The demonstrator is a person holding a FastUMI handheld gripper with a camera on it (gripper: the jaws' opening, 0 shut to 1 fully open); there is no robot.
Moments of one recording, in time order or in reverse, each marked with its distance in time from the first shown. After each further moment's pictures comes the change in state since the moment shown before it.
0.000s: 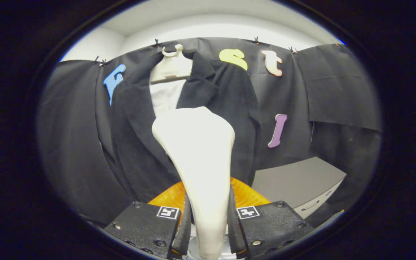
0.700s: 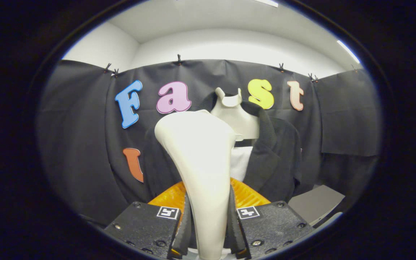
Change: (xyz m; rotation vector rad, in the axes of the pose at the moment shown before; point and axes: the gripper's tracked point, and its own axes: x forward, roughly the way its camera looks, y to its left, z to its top) arm 0.022 0.147 0.125 -0.071 -0.129 0.019
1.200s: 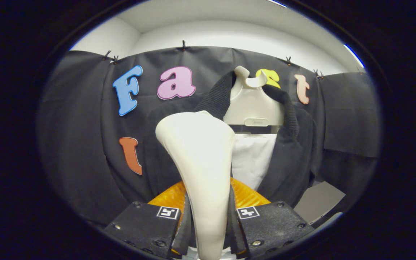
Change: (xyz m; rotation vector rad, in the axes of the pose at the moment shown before) arm 0.038 0.019 -0.039 -0.034 0.080 -0.043
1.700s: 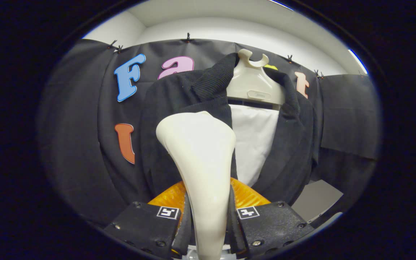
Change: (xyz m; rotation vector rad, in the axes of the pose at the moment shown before) arm 0.003 -0.001 -0.059 -0.047 0.030 -0.017
